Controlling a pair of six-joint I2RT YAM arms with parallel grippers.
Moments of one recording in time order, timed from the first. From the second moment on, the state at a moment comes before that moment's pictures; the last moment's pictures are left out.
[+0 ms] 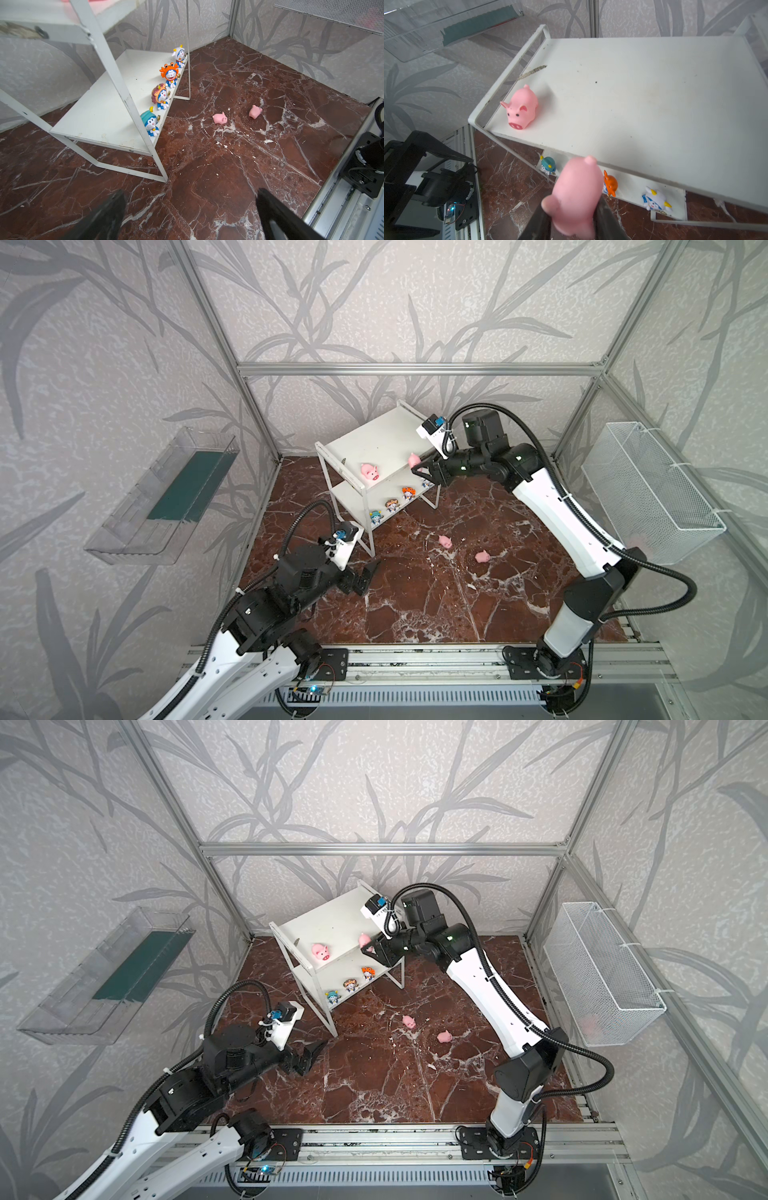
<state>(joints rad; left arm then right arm) -0.71 0.58 0.84 -0.69 -0.07 0.00 0.59 1.78 2.05 -0.83 -0.50 -0.10</state>
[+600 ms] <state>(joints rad) -0.71 0.60 0.91 -0.61 -0.13 0.08 0.67 2.24 2.83 -1.19 -0.43 -0.14</state>
